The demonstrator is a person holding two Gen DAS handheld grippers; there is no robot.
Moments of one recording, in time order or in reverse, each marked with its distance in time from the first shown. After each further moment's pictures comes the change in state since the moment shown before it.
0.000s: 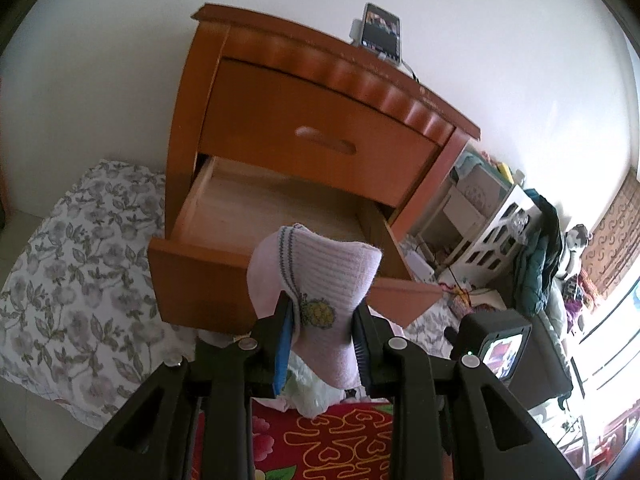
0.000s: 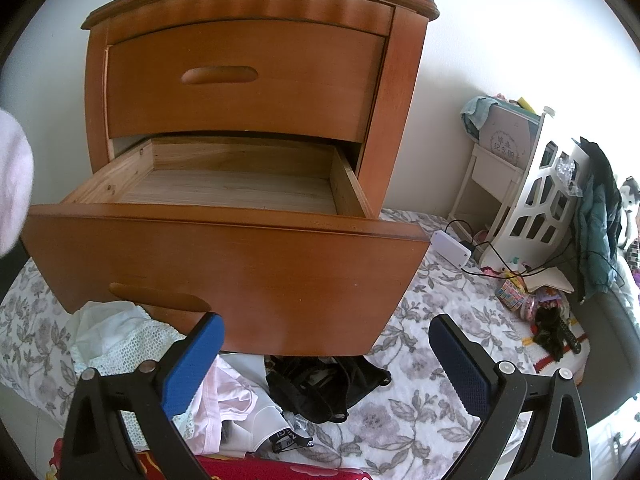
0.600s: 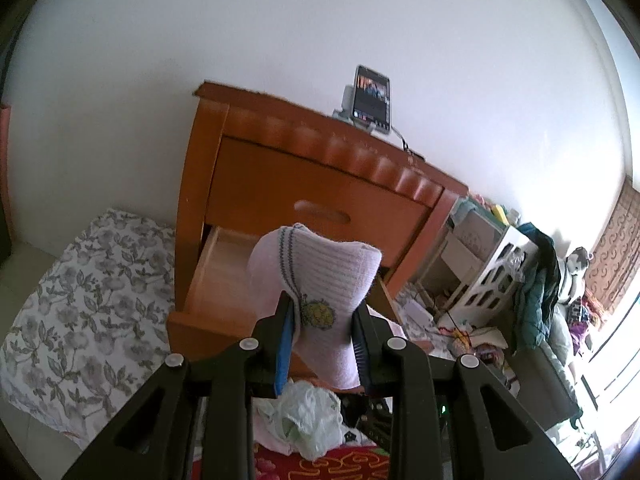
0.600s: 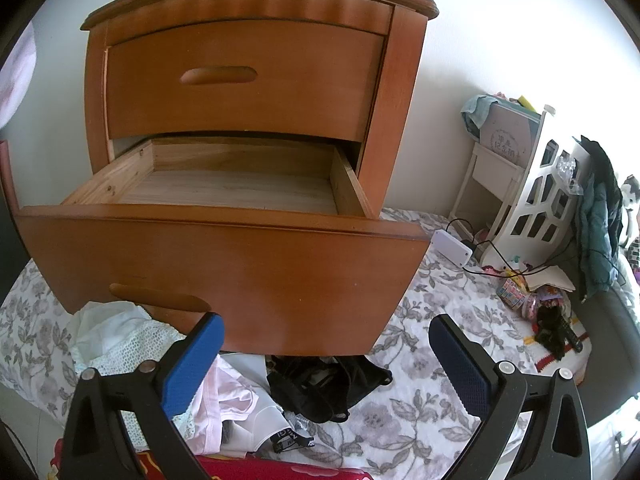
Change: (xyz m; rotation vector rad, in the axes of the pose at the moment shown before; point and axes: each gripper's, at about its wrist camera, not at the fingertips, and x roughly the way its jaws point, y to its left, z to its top) left arm -0.038 -0.009 0.034 0.021 -0.174 0.014; right arm 0.000 0.000 0.000 0.002 0.001 0.001
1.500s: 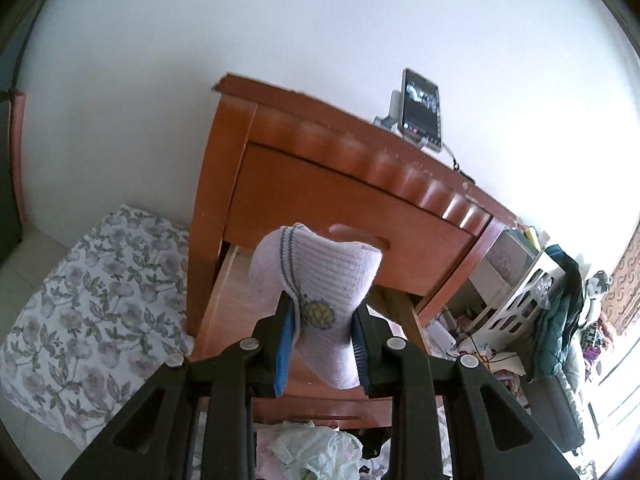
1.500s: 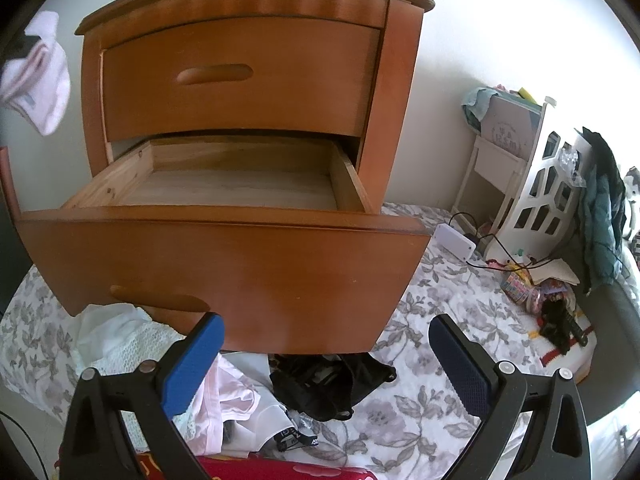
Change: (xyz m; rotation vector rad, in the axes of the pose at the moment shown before) left arm 0.044 0.025 0.039 -0.058 -0.023 0.080; right arm 0.004 -0.003 0.000 0.021 0.015 0.015
